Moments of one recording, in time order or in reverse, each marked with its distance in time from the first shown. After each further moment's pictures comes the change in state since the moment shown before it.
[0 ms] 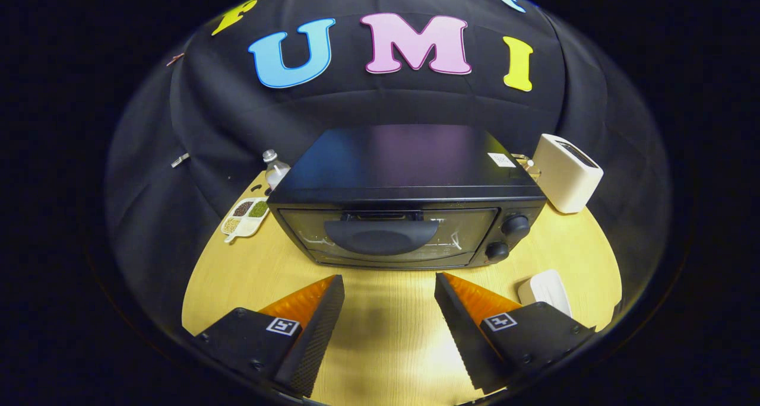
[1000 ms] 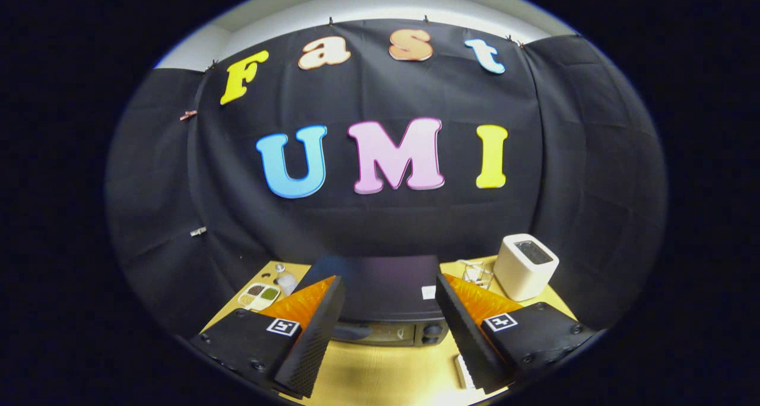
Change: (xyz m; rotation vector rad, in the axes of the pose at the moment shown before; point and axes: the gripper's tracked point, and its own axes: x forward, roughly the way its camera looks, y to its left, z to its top) arm -0.149 -0.085 0.194 0.001 -0.502 0.005
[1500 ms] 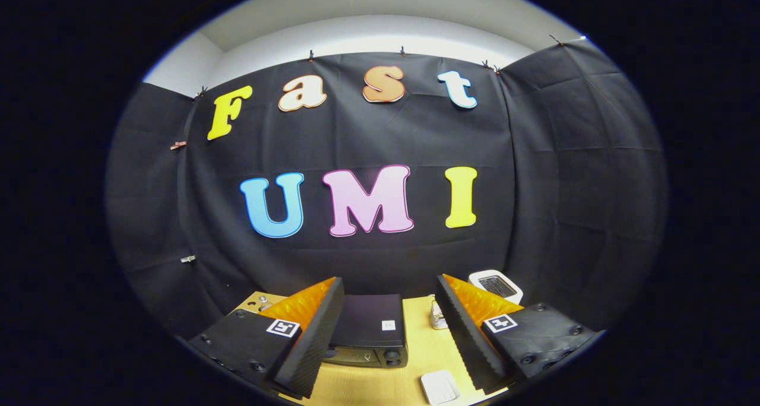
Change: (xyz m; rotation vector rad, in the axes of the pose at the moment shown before) arm -0.037 -0.075 0.061 0.026 -0.126 -0.065
